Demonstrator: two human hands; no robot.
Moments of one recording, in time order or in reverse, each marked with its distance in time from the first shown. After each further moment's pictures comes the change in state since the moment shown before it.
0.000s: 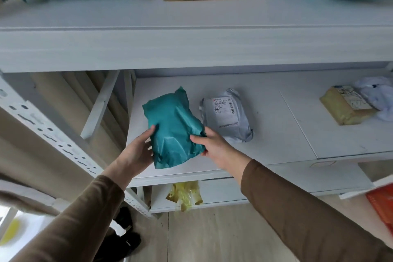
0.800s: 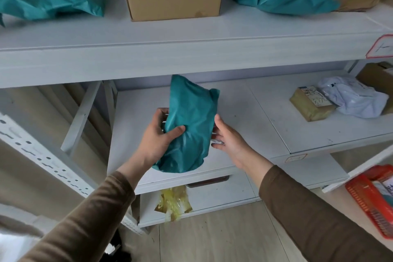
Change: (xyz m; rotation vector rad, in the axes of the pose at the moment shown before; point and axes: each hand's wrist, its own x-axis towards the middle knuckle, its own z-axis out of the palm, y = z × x) left_hand -0.045 -0.004 0.121 0.673 -0.117 0.603; right_hand -0.082 -0.037 -0.073 -0.074 0.151 -0.159
